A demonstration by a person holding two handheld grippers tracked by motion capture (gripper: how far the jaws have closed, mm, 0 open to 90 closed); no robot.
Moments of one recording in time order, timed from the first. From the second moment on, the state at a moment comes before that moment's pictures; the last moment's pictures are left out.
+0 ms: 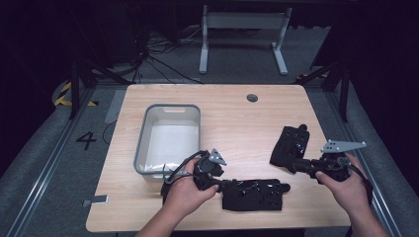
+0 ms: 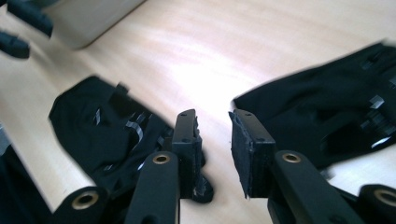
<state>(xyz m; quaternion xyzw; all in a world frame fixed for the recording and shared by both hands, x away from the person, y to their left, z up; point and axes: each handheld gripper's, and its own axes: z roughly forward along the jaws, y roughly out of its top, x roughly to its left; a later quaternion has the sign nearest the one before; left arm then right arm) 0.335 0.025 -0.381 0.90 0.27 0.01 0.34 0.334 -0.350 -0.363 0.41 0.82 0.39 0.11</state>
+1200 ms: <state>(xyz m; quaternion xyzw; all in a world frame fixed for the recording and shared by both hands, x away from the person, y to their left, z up) 0.334 0.038 -0.388 0.90 0.27 0.02 0.35 0.503 -0.356 -0.408 0.50 0.81 0.27 0.14</state>
